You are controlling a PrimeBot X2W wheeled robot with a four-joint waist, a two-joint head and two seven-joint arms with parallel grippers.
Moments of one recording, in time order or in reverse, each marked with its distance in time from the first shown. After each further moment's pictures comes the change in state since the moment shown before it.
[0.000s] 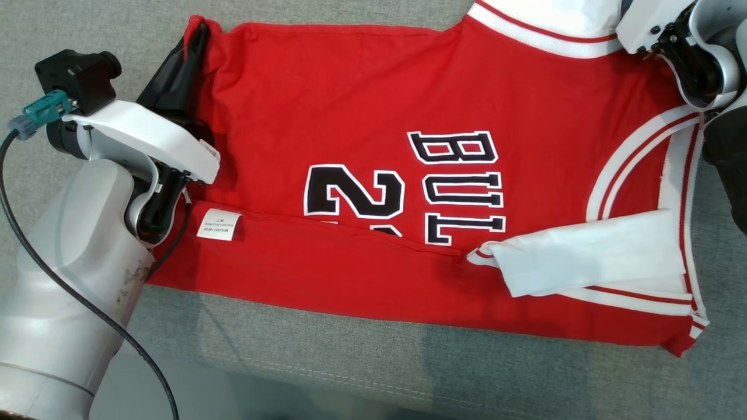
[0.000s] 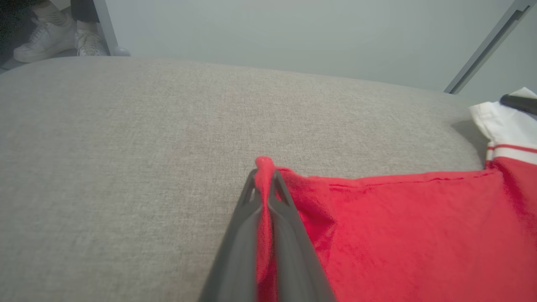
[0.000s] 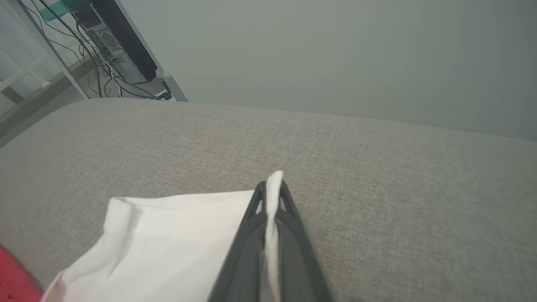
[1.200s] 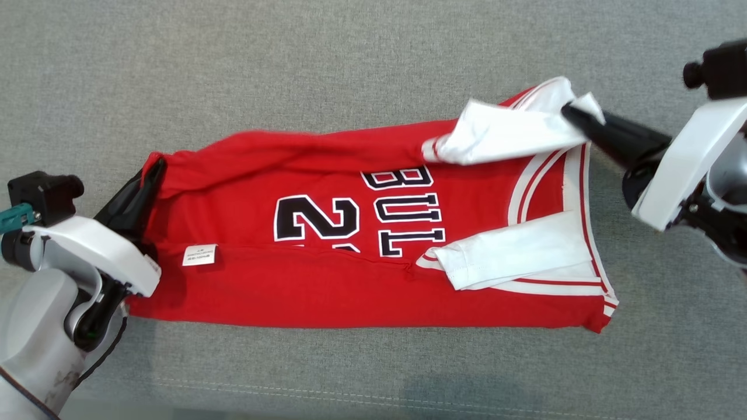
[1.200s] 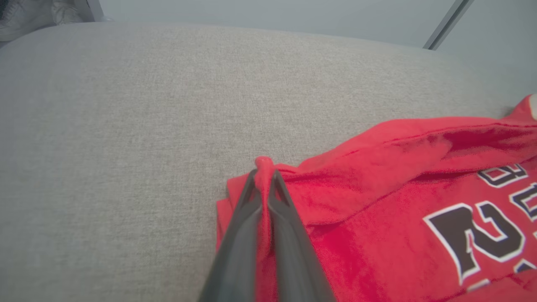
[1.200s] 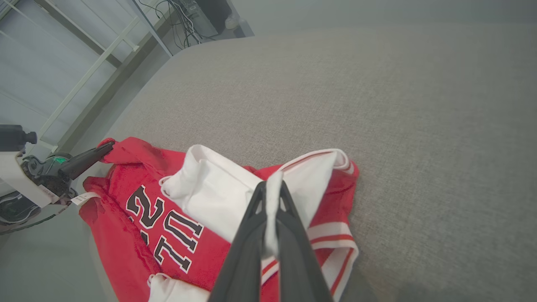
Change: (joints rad) left arm 0.227 0.254 -0.188 -0.097 -0.175 0.000 0.000; right arm 0.374 -0.400 0.270 -0.624 0.614 0.000 0.166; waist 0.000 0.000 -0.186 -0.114
